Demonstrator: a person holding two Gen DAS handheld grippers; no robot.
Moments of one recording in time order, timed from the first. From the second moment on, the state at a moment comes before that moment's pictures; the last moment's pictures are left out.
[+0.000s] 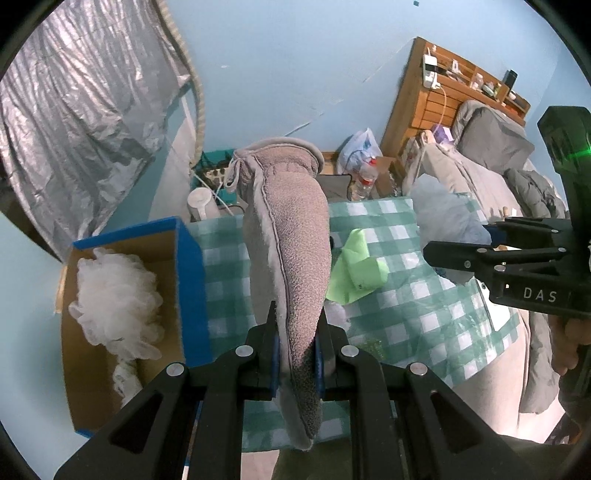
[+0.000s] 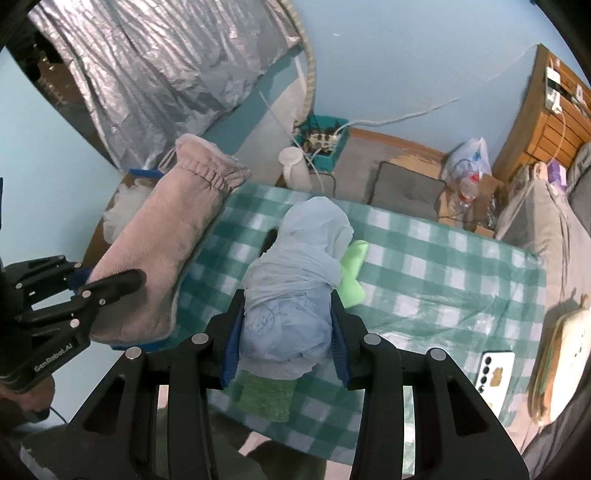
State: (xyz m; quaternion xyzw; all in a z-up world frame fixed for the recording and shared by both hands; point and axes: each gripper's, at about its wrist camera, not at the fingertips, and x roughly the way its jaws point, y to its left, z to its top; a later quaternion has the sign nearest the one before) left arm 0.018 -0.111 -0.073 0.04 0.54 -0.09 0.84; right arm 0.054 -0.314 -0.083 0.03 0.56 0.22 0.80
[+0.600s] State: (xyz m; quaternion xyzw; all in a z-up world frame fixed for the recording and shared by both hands) left arm 0.005 -0.043 -0.063 0.01 0.53 -0.04 0.85; right arm 0.064 -0.233 -0.070 0.00 0.55 0.29 0.78
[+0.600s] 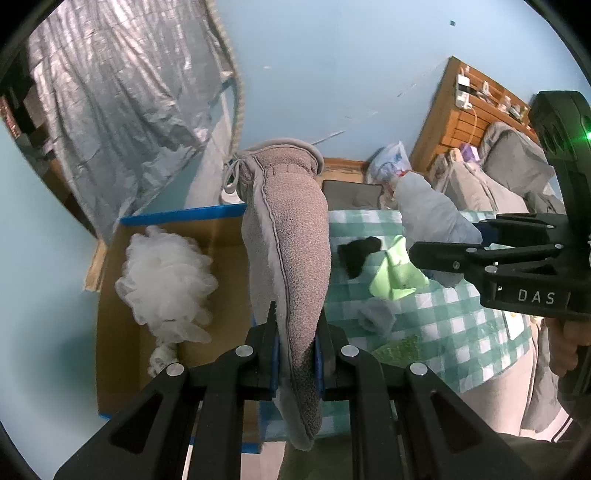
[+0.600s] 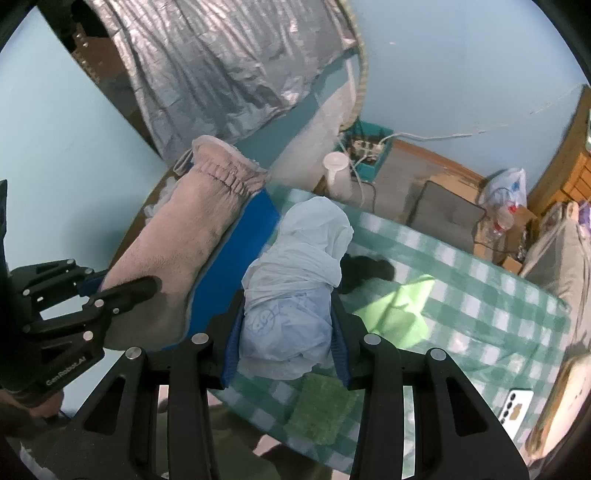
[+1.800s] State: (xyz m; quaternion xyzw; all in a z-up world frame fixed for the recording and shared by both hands) left arm -0.024 0.089 -0.092 -0.03 0.55 0.07 0.83; right arm 0.075 -0.063 -0.094 -0.05 0.57 0.39 0.72
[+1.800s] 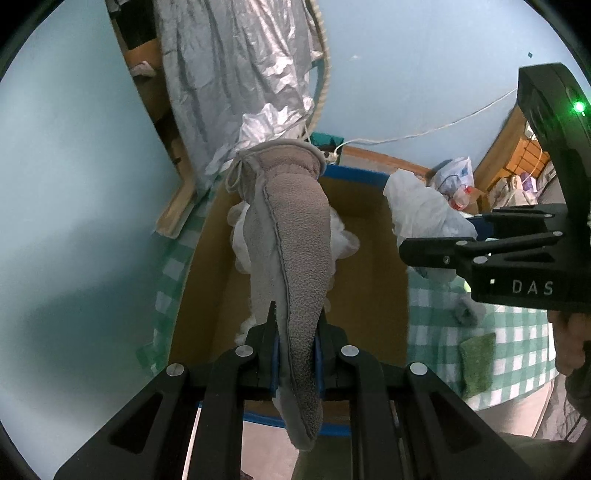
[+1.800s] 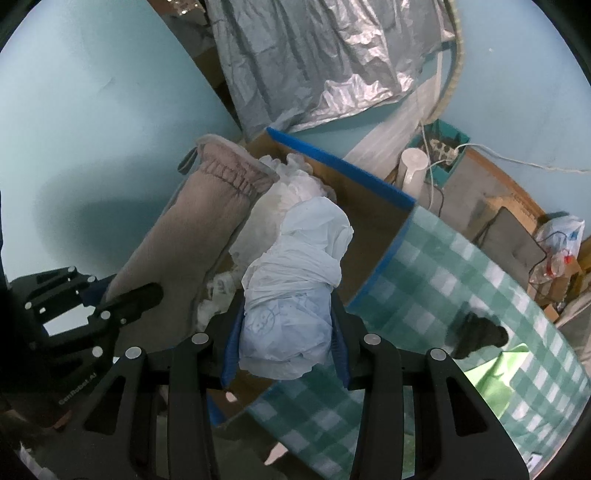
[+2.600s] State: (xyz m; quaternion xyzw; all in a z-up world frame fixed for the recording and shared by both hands) left arm -0.022 0.117 -0.137 0.00 0.57 0.08 0.82; right arm 0.075 -0.020 -0.130 -0.05 0.60 0.35 0.71
